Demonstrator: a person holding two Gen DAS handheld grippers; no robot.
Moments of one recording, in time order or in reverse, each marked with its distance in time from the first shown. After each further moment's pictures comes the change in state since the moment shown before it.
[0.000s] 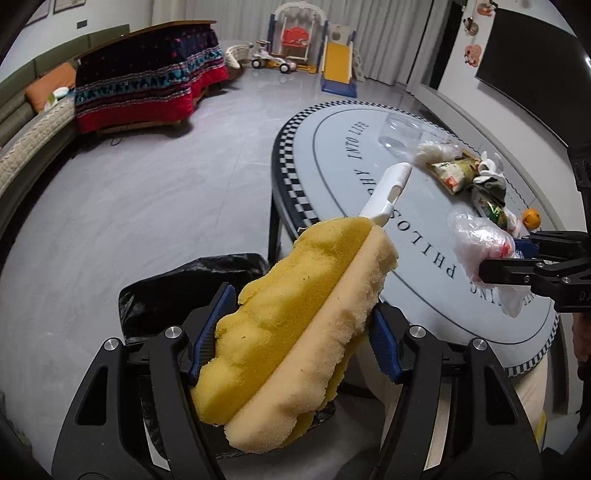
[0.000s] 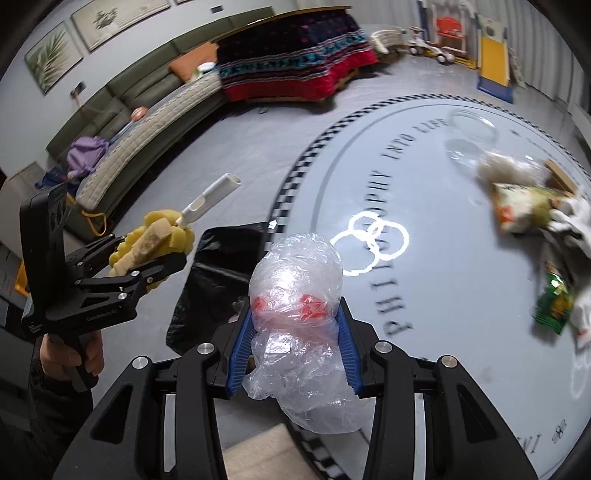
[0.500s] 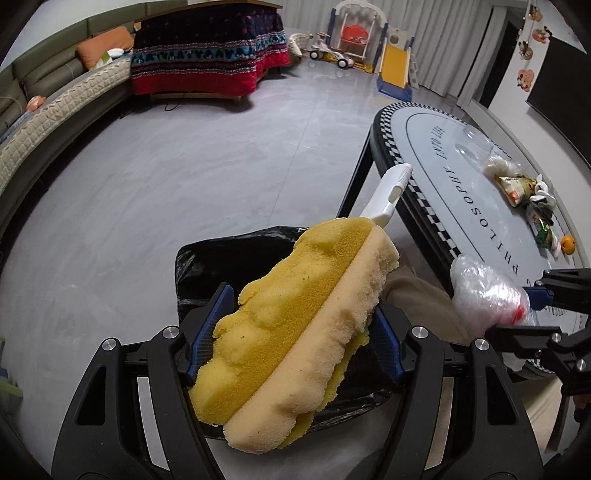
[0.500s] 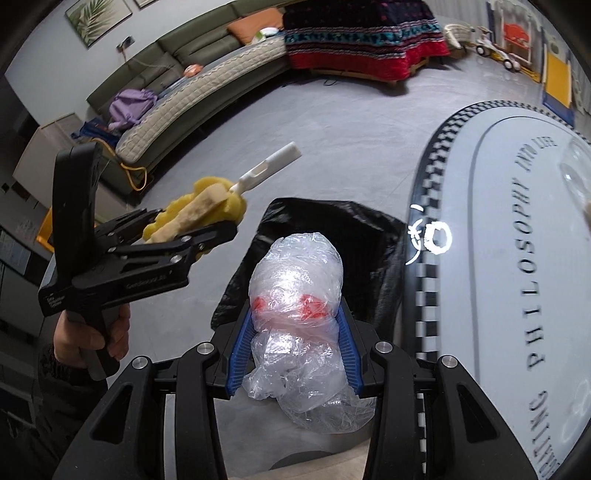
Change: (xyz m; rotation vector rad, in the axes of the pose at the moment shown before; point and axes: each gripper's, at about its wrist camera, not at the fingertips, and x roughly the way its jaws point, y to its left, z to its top) left arm -0.005 0.089 -0.036 -0.152 0.025 0.117; right arm 0.069 0.105 -0.002 -0.137 0.112 0.141
